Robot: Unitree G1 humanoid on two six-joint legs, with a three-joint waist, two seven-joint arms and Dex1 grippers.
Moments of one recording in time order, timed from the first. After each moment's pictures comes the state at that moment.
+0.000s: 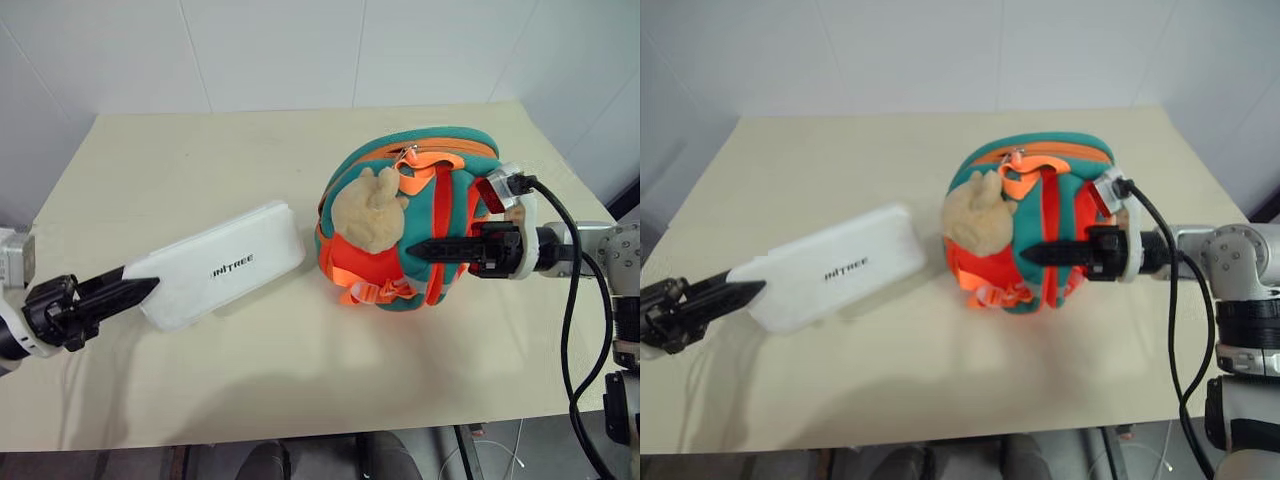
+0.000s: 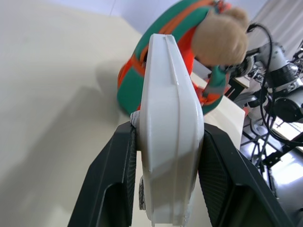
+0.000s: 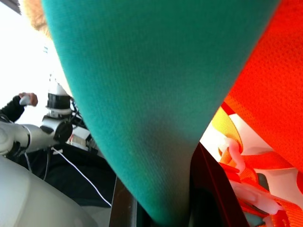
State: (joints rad) left arm -0.05 0.91 0.73 -0.19 -1.05 0.90 -1.06; right arm -0.81 -0.85 -0.05 0.13 0.98 1.33 1.15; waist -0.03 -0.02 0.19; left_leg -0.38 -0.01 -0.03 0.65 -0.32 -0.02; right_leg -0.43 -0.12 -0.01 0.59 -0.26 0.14
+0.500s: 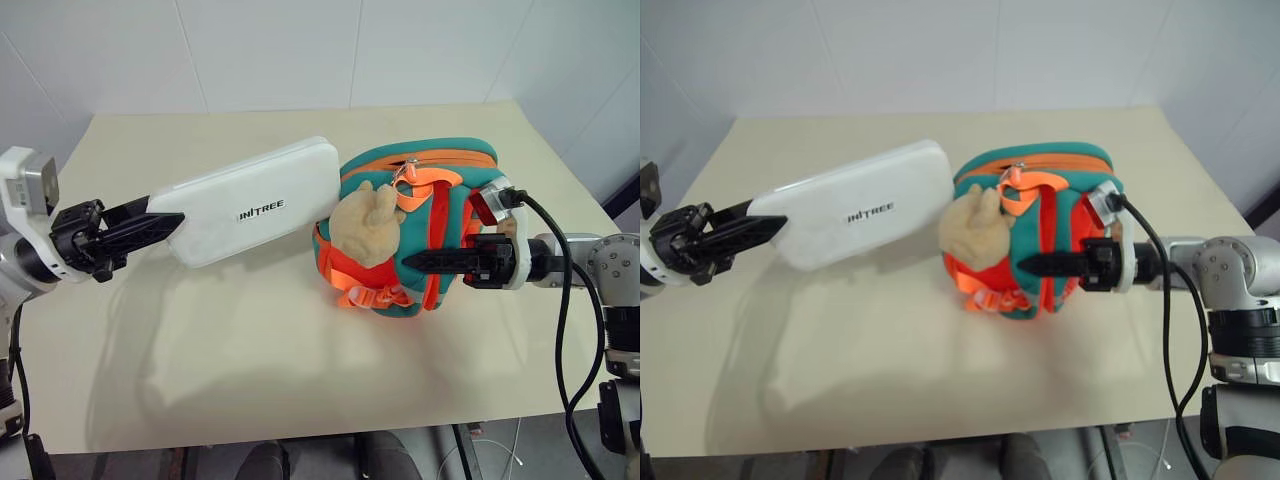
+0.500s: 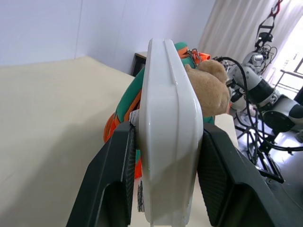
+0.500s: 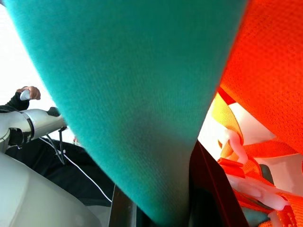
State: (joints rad) left arm -0.47 0.90 0.45 0.02 -0.95 0.74 -1.14; right arm -0.75 -0.82 -0.08 0.10 0.97 1.33 1.15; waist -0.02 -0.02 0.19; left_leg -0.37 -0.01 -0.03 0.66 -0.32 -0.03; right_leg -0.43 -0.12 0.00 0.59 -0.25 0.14
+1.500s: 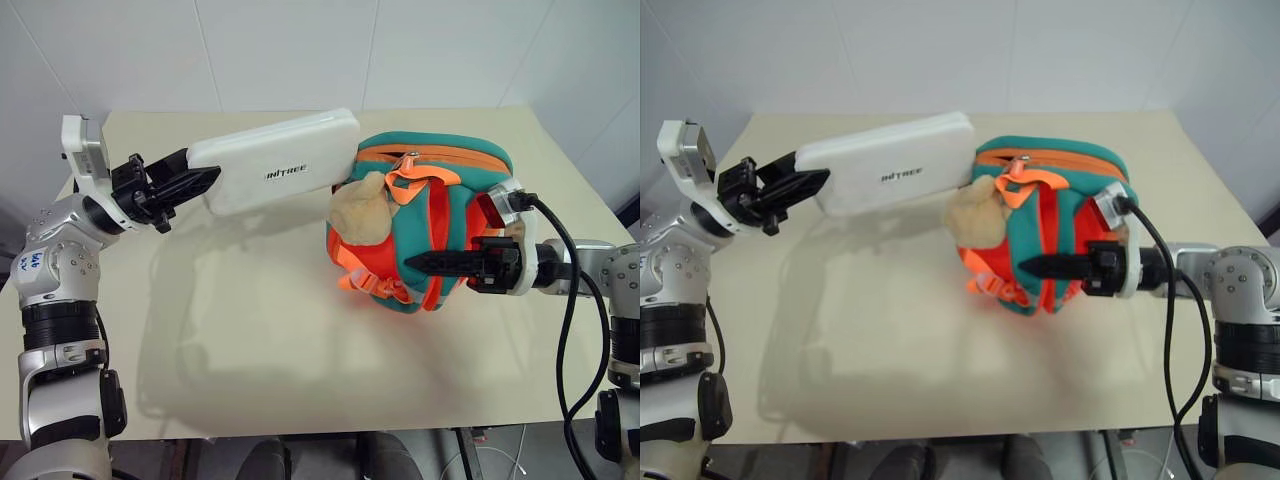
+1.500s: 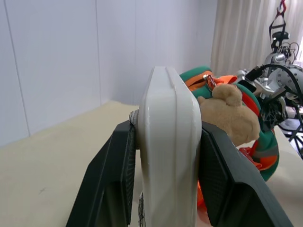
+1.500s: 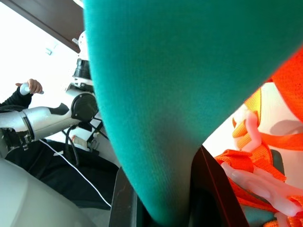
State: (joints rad) left arm -0.78 0.68 0.31 0.36 -0.68 0.33 -1.20; right arm -0.69 -0.82 -0.18 0.00 1.05 1.40 1.05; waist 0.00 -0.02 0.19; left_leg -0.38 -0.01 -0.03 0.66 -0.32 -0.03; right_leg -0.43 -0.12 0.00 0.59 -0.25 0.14
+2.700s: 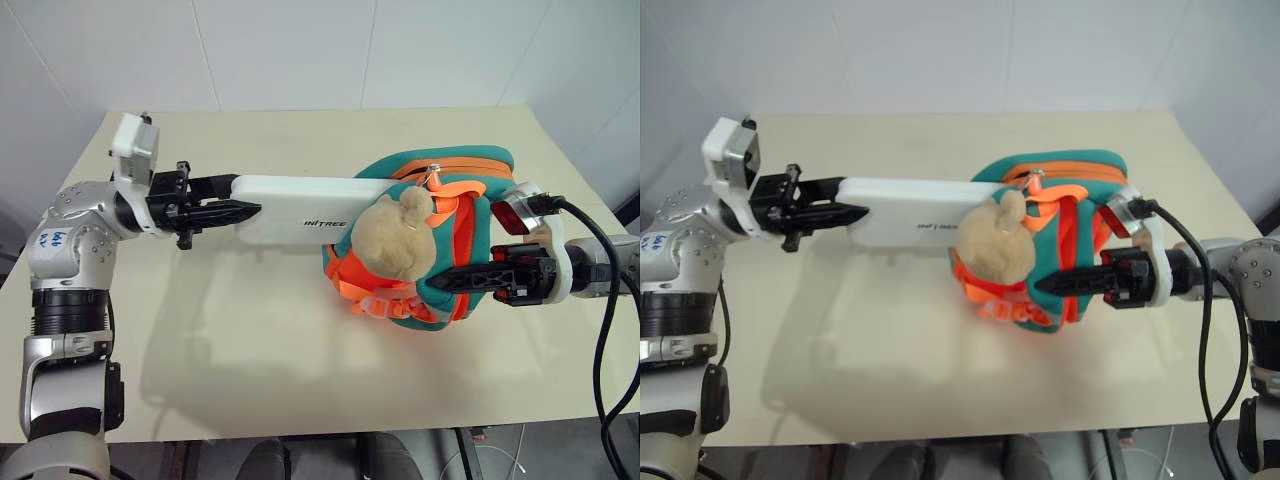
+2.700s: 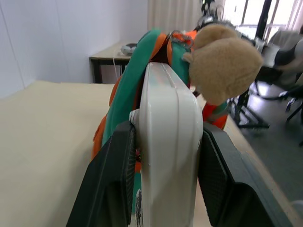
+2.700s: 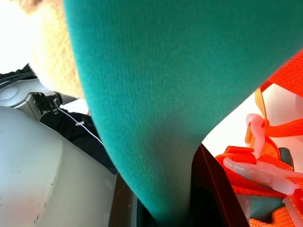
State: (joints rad) left arm -0.88 0.66 0.13 0.30 -0.57 0.36 -1.39; right arm -0.70 -0.97 -0.08 -0.01 1.05 1.42 1.26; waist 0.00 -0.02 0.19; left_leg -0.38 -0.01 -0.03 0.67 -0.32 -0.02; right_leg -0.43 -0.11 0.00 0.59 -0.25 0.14
